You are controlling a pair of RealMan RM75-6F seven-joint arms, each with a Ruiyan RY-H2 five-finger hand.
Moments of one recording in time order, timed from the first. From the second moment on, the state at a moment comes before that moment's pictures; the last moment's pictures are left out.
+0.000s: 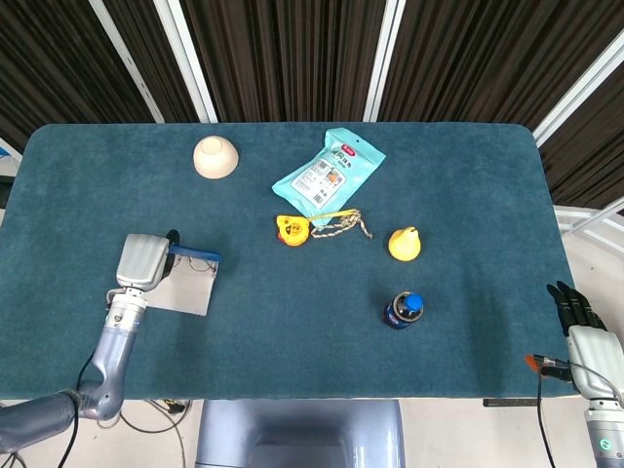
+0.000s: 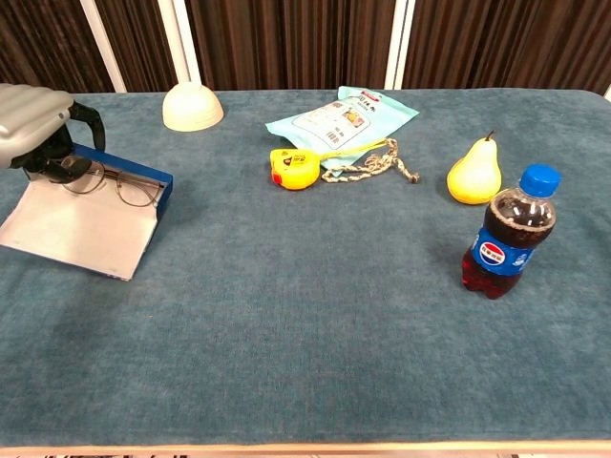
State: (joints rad) left arm -0.64 -1.64 -0.09 -1.16 1.14 1.24 0.37; right arm 0.05 -1.07 0.07 -1.71 -1.40 1.42 0.01
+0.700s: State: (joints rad) left arm -0.57 -1.74 -0.07 -0.91 1.33 1.32 0.19; right arm 0.05 -1.07 0.07 -1.71 -1.40 1.42 0.01
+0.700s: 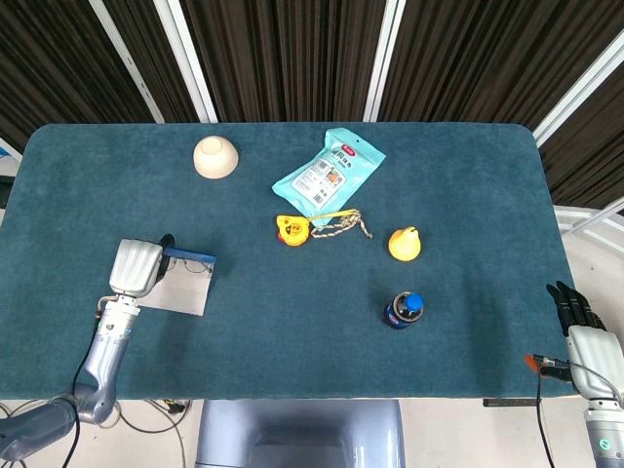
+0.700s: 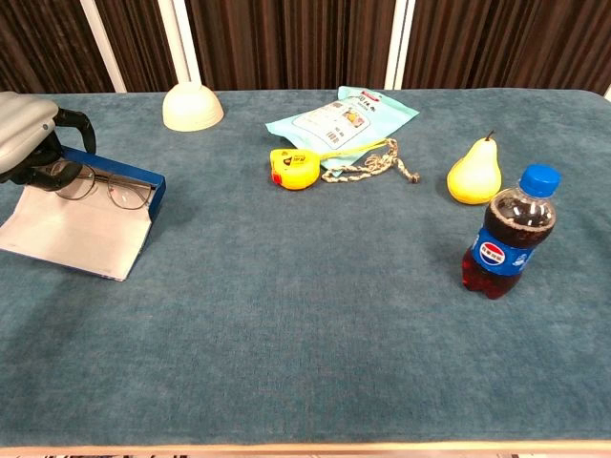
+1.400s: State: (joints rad) left arm -0.52 -1.86 -0.13 -0.73 1.37 1.39 -0.03; right arm 0.05 -1.08 0.07 -1.71 -1.40 1.43 0.01
